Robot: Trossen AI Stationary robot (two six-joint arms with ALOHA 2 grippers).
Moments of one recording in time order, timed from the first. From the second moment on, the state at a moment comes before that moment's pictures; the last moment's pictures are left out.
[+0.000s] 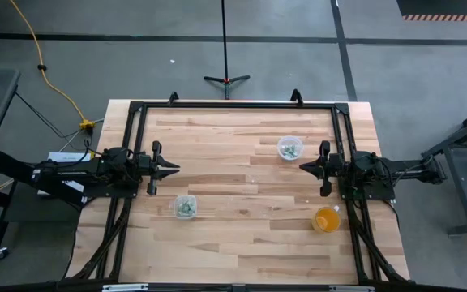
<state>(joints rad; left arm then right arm) 0.05 0.01 0.01 0.01 0.05 0.10 0.05 0.05 0.05 -0.06 0.14 0.04</state>
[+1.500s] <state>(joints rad) 0.05 0.01 0.01 0.01 0.05 0.10 0.05 0.05 0.05 -0.06 0.14 0.04</state>
